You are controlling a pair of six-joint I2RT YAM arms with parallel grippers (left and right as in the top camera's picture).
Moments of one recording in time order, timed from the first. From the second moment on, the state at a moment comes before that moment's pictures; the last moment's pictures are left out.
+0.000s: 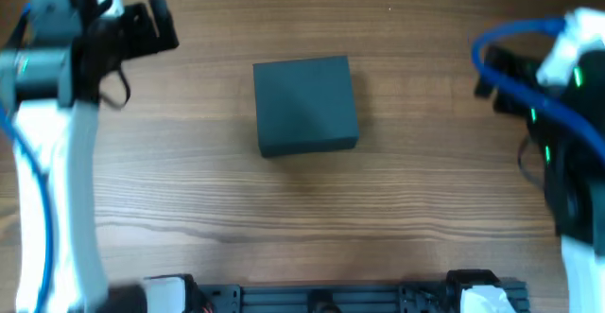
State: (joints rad) left arm 0.05 1.47 1.78 -1.08 0.05 -0.16; right arm 0.01 0.98 1.35 -0.86 0.14 0.16
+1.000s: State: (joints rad) left arm 0.05 0.63 0.82 -0.74 0.05 -0.16; right arm 0.01 0.51 0.73 -0.78 0.03 0.18
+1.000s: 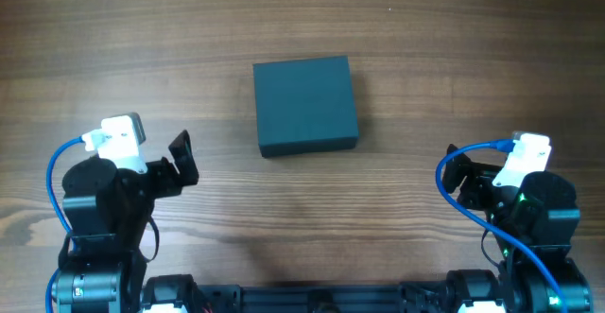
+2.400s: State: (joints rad) left arm 0.05 0.63 0.82 -0.85 0.05 -0.16; right arm 0.04 0.01 0.10 0.15 -0.09 -0.06
